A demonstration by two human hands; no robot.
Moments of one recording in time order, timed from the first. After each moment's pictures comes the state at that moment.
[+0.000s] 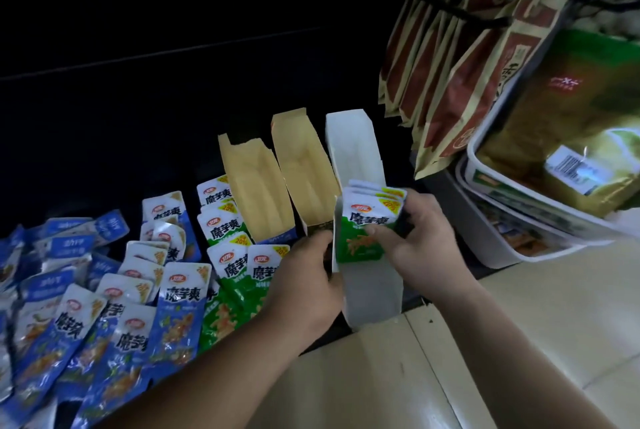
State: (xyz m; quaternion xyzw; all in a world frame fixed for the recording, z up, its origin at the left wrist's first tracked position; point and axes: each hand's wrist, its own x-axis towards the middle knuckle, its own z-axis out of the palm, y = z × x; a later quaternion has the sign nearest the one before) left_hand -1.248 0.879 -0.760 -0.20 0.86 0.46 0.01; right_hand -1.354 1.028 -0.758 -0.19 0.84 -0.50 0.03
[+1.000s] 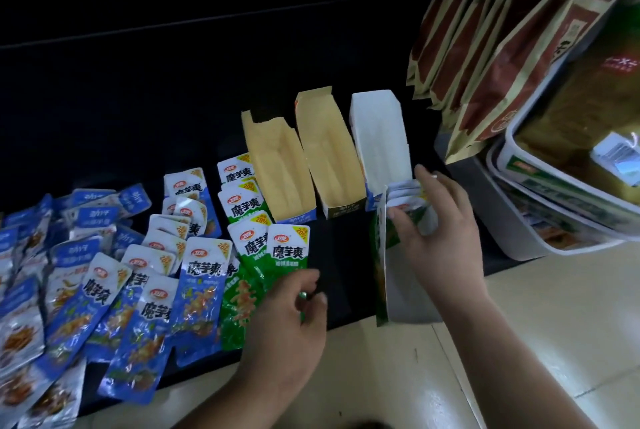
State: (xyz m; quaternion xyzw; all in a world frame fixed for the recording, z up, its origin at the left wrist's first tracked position) left_hand -1.166 0.870 -0.792 -0.31 0.81 0.50 -0.04; right_hand -1.330 1.020 -0.769 -0.13 0.90 -0.41 -0.06
